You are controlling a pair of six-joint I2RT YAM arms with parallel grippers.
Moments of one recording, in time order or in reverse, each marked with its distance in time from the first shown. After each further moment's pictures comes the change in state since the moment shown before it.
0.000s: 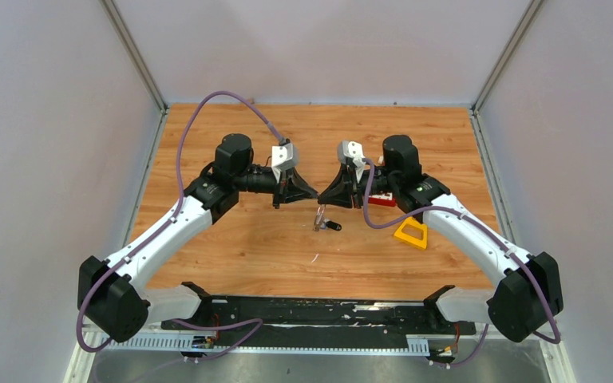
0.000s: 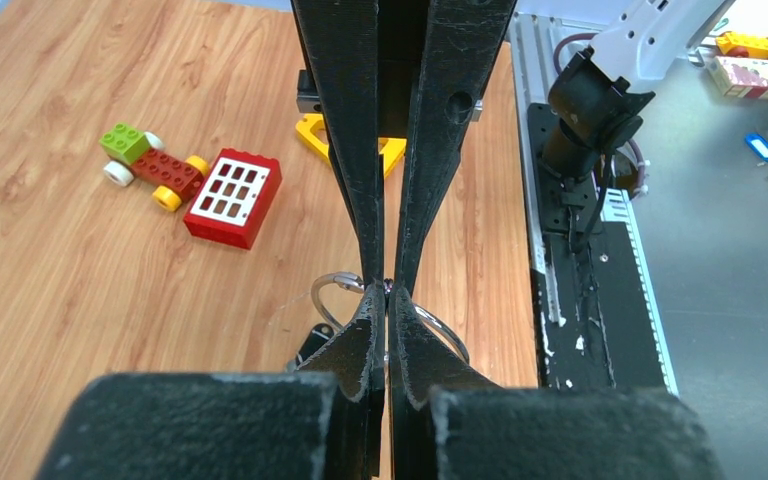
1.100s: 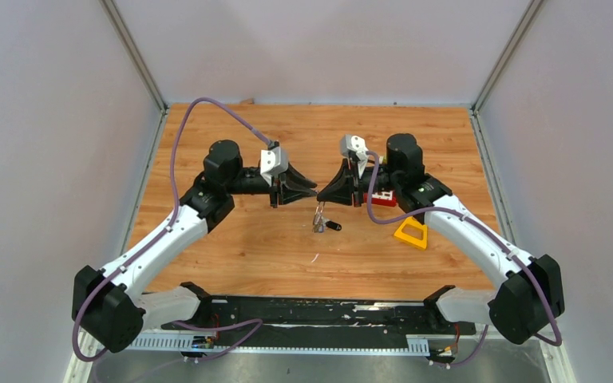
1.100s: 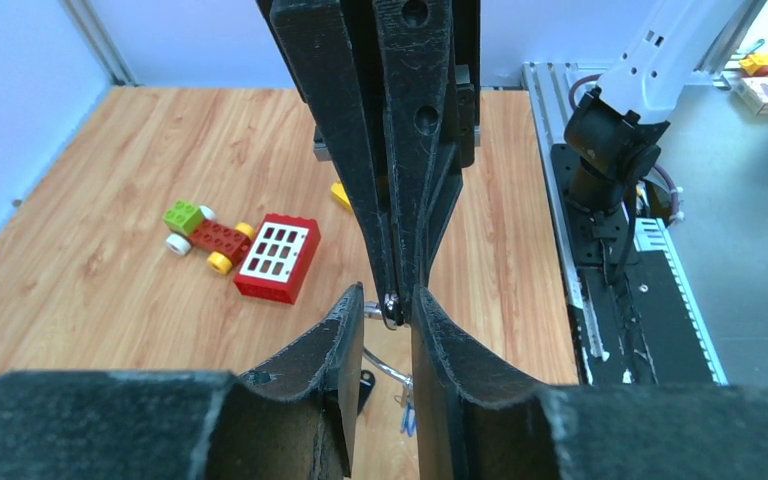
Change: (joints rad) left arm 0.010 -0.064 -0.089 0.222 0.010 -0.033; right arm 0.000 -0.013 -0.002 0.075 -0.010 0.135
